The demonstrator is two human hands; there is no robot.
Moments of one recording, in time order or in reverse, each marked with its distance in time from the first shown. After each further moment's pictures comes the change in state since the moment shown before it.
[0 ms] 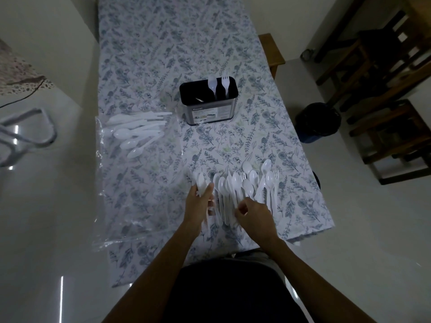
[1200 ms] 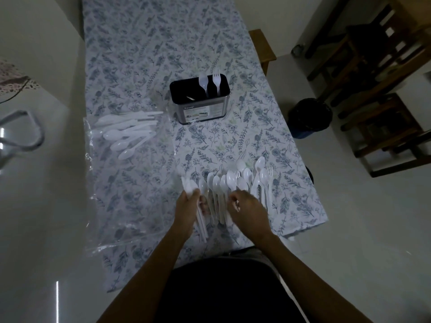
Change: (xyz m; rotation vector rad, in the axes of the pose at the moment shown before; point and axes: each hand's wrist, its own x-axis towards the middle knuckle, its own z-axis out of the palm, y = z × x) left_hand 0.007 -0.012 -0.014 -0.034 -0.023 -0.058; right_hand 0.006 -0.003 0.004 -0.082 0.106 -0.170
